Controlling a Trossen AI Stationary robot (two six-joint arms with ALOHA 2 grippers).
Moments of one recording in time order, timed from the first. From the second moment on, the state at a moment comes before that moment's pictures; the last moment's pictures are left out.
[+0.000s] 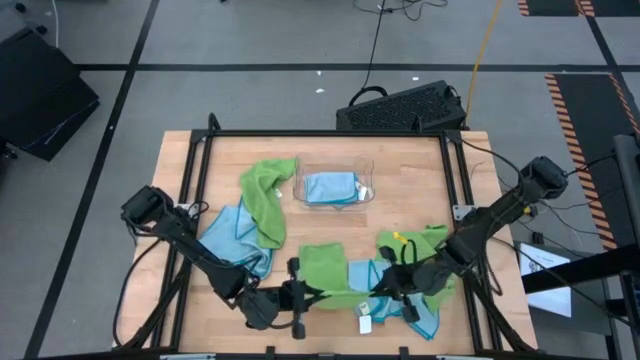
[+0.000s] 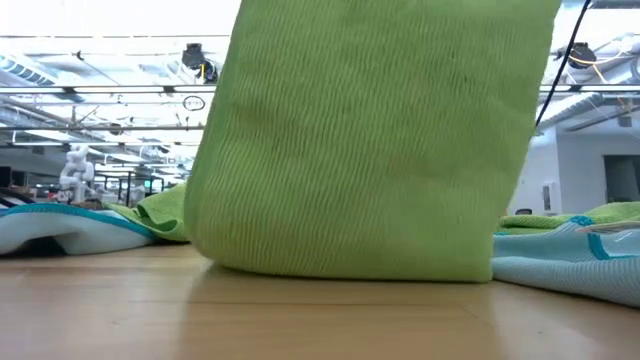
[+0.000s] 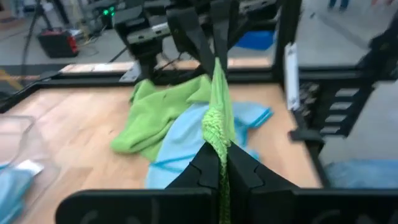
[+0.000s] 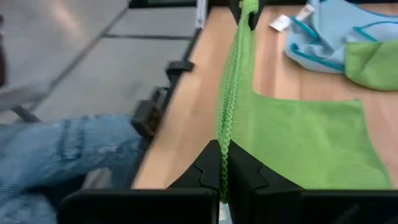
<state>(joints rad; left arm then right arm) -0.68 1.79 1.17 0.23 -0.73 -0.21 0.68 1.33 0.86 -0.12 0.24 0.37</state>
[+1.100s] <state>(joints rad) -0.51 1.79 1.17 -0.52 -0.69 -0.88 0.20 1.49 0.49 0.52 0.09 0.24</state>
